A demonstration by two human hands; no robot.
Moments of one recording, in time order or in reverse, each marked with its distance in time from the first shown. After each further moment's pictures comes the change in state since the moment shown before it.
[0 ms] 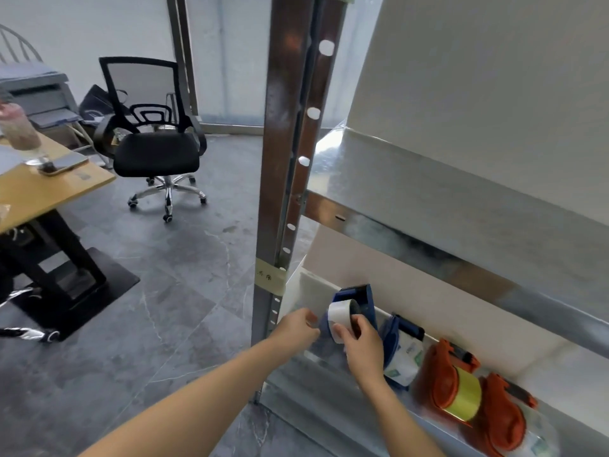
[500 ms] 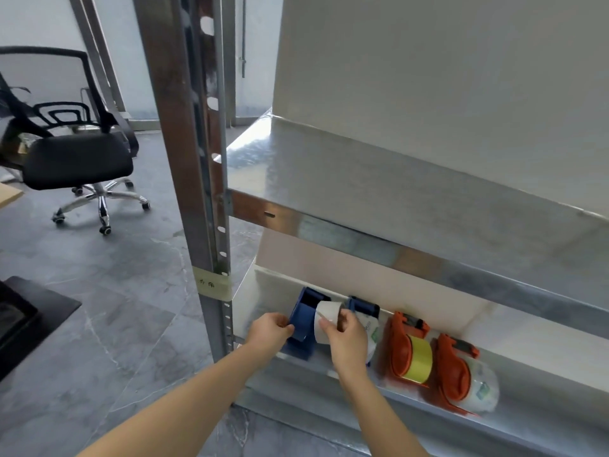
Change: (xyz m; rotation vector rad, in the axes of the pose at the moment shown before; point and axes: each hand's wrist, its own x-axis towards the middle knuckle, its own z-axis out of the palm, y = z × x) left_hand 0.019 0.006 0.036 -0.027 -0.010 -0.009; right_hand -0.014 0.003 -0.037 0.231 0.177 0.201
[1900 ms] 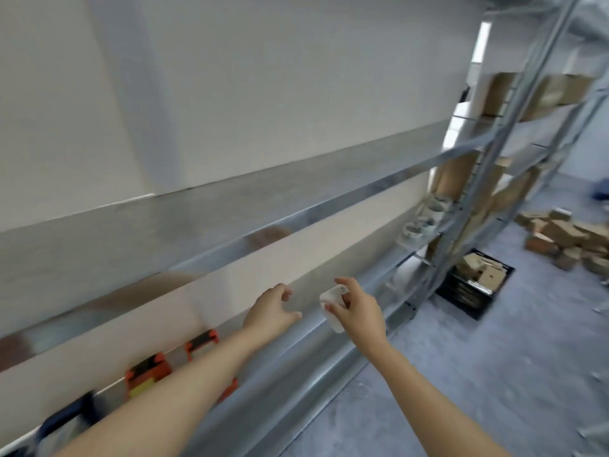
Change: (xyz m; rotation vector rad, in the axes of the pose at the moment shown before) left_hand -0.170 0.277 0.380 0.489 -0.553 0.947; right_hand -0.103 0.140 -0.463 -0.202 0.712 0.149
